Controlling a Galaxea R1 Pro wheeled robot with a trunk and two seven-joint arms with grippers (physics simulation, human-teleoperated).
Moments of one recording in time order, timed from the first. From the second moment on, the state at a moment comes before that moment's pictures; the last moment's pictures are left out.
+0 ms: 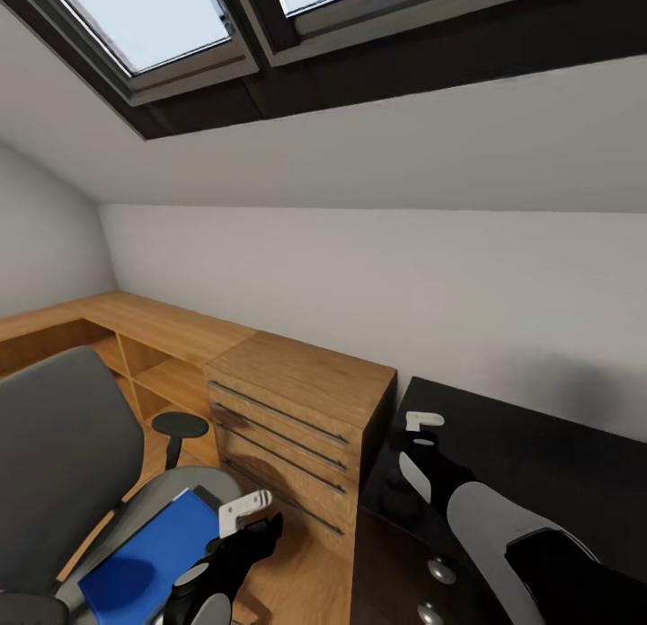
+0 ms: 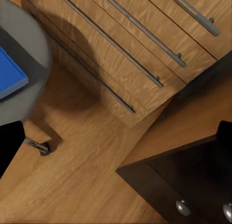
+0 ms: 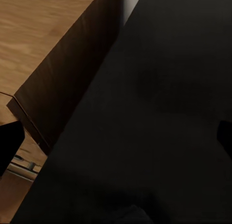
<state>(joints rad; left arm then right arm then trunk) -0.08 0.04 -0.46 -1.57 0.76 0.45 0.72 -0.88 0.07 0.27 -0.24 -0.32 0.08 -0.30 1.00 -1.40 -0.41</state>
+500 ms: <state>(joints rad) -0.08 0.04 -0.46 -1.57 0.76 0.44 0.74 -0.88 0.07 0.27 -0.25 -0.42 0.28 -0.30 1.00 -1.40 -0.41</state>
